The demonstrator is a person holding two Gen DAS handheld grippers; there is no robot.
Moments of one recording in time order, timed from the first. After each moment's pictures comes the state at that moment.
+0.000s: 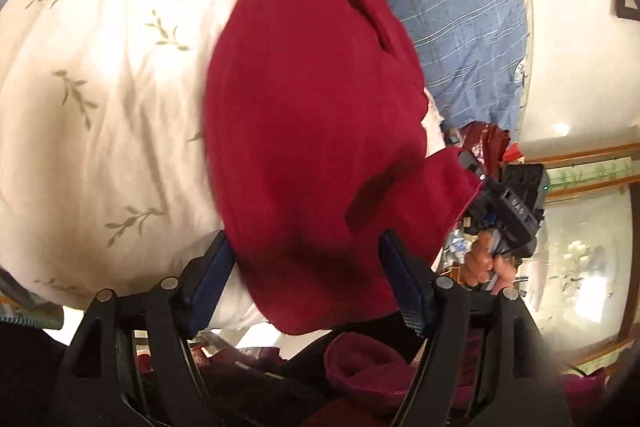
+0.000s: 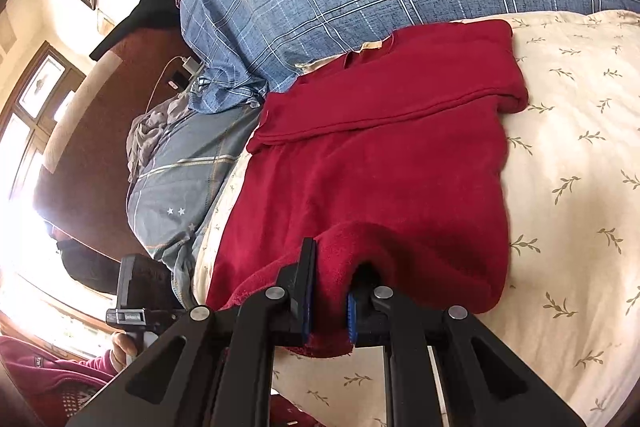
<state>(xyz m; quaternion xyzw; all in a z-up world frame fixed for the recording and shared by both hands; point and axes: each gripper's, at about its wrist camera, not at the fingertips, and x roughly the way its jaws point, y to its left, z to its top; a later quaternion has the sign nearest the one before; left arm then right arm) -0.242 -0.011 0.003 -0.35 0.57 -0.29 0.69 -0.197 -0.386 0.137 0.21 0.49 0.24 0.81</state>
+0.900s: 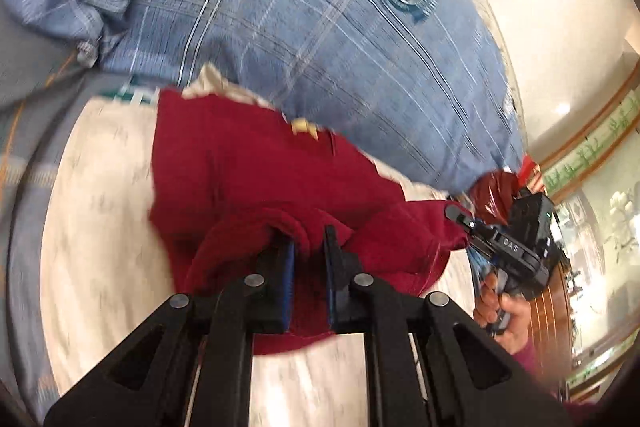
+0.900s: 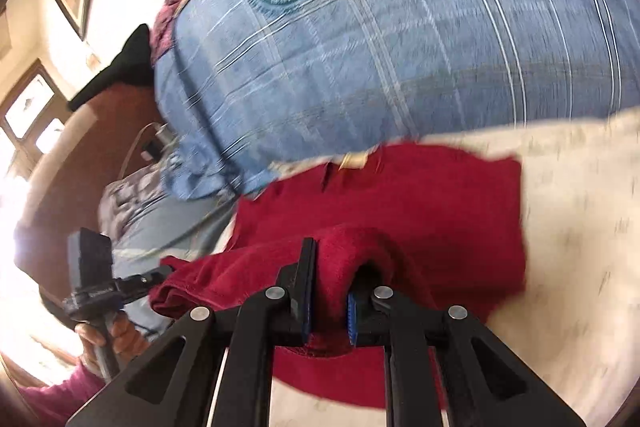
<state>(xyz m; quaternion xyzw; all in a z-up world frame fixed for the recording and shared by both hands) -0.054 -0.016 0.101 -0.24 0.44 -0.29 0.81 -0.074 -0.392 0.174 0.19 0.41 0.19 0.87</state>
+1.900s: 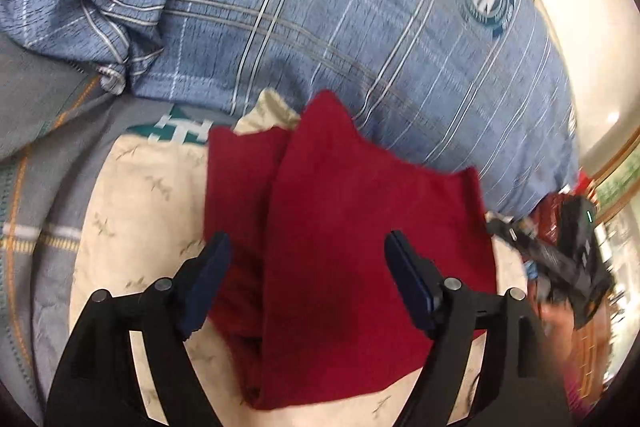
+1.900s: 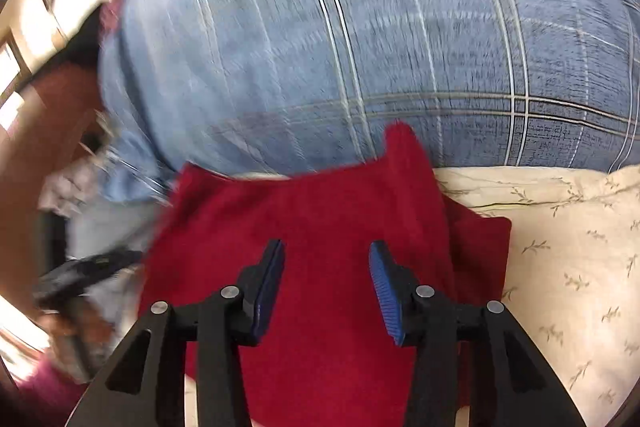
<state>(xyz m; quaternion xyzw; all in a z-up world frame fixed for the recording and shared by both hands) -0.003 -0.015 0.074 -0.20 0.44 -0.20 0.85 0.009 -0.386 0.139 0.11 0.45 0.12 0.88</state>
